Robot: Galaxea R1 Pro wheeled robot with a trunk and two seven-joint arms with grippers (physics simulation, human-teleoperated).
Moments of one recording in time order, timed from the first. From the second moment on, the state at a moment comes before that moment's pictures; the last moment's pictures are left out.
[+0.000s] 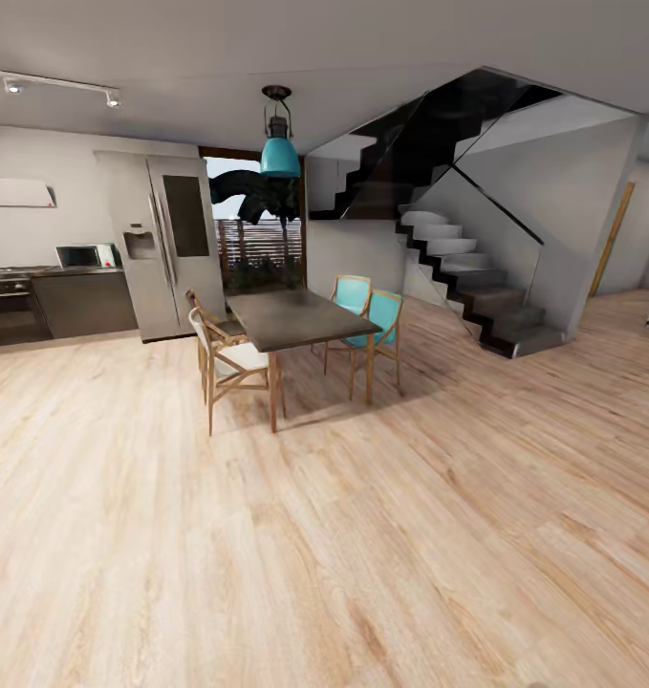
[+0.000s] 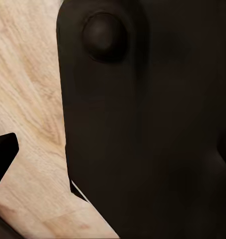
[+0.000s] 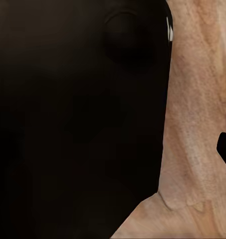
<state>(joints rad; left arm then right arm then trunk) 0.00 0.00 0.00 0.00 0.00 0.00 0.00 0.00 0.00 0.00 0.00 0.00 0.00 0.00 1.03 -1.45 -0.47</state>
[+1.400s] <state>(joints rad) 0.01 0.03 0.00 -0.06 0.00 0.01 0.00 -0.03 0.00 0.00 0.00 0.00 -0.05 -0.01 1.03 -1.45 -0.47</state>
